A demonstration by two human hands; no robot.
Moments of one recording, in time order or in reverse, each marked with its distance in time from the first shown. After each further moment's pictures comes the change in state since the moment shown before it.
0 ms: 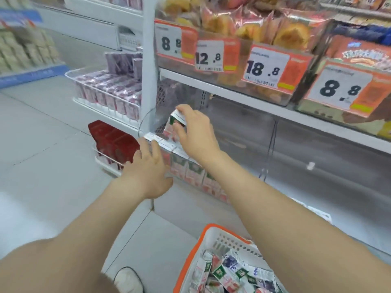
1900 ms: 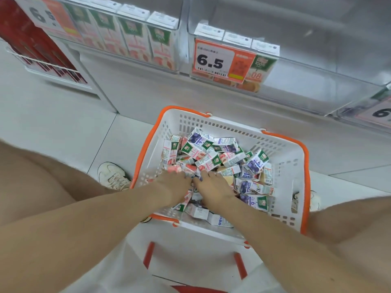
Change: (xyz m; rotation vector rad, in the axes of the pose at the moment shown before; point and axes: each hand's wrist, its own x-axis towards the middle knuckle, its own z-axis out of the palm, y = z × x) left_hand -0.179 0.135 0.267 0.423 -0.717 0.660; right_hand -0.460 0.164 0.077 -0.515 -0.957 0.142
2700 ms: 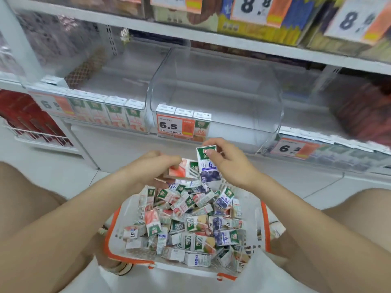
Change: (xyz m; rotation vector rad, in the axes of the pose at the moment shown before) left_hand -0.101 0.008 -0.178 -1.494 0.406 -0.085; right_hand -0.128 0.112 -0.208 1.023 0.664 0.188
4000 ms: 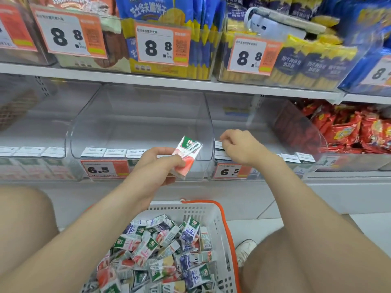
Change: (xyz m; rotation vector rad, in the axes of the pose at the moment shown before) left_hand 0.020 0.107 0.121 -0.267 -0.060 0.239; right_hand 0.031 0.051 -0.193 -0.555 0.177 0.206
